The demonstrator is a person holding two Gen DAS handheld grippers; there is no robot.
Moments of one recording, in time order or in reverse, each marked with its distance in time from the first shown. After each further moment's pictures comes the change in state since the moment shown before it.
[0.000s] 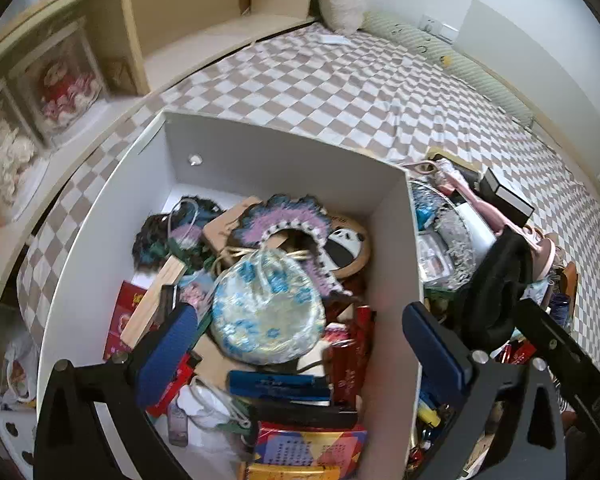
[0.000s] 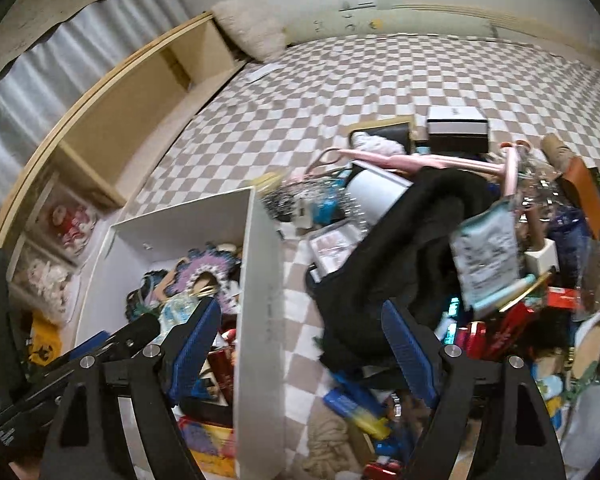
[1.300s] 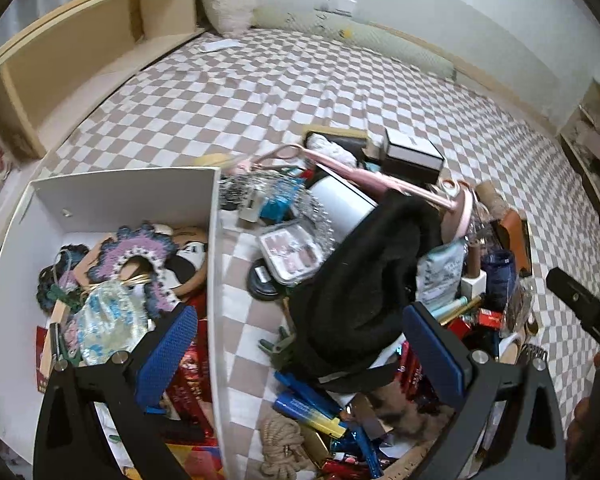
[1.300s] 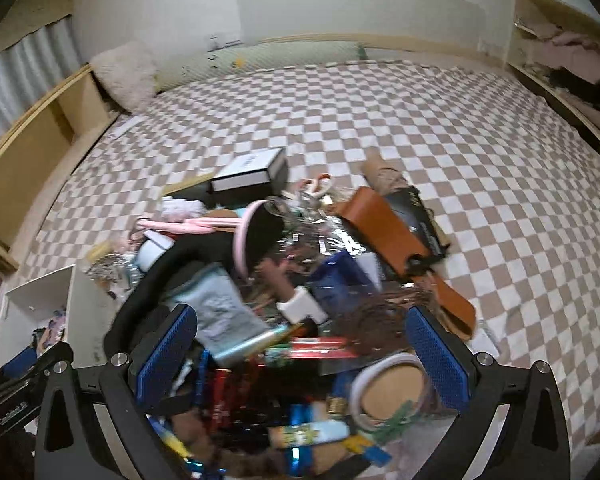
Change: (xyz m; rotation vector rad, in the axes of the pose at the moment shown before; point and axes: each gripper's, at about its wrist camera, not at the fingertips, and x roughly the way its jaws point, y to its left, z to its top) left arm 0.008 -0.139 -0.011 0.237 0.012 -0.134; right arm -0.073 -0.155 0.024 0.113 -0.101 -0.356
